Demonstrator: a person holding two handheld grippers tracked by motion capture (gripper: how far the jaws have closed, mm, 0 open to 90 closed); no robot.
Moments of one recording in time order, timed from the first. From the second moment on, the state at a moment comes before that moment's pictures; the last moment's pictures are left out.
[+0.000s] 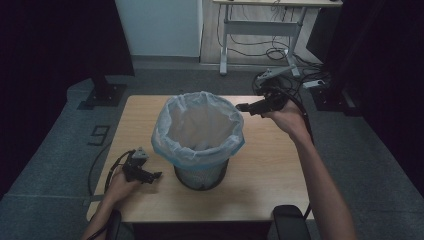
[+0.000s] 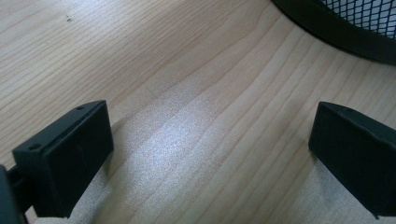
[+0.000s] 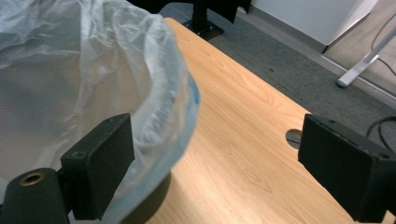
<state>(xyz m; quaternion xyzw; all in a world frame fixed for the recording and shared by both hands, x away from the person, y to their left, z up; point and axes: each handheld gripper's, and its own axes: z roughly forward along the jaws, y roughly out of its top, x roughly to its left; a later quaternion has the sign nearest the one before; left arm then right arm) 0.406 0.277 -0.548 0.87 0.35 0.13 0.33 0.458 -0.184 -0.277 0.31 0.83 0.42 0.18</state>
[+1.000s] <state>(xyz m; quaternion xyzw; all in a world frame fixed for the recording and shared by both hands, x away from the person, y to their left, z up) 0.406 0.277 -0.548 0.87 0.35 0.13 0.33 0.441 -0.249 -0.327 0.36 0.81 0.41 0.21</state>
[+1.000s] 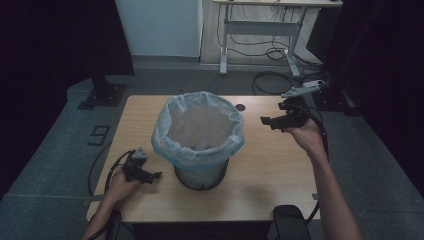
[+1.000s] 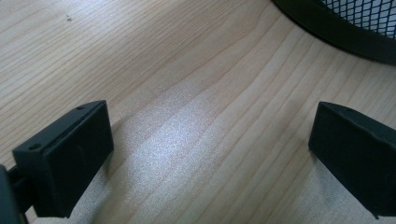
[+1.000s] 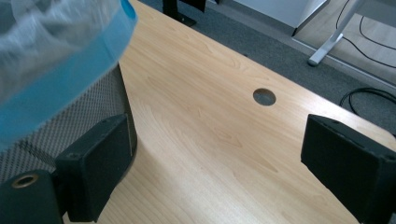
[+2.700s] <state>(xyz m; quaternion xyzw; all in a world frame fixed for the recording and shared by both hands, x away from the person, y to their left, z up) 0.405 0.277 -0.548 0.87 0.35 0.13 0.33 0.406 -0.268 -0.543 0.43 0.81 0.35 0.18</state>
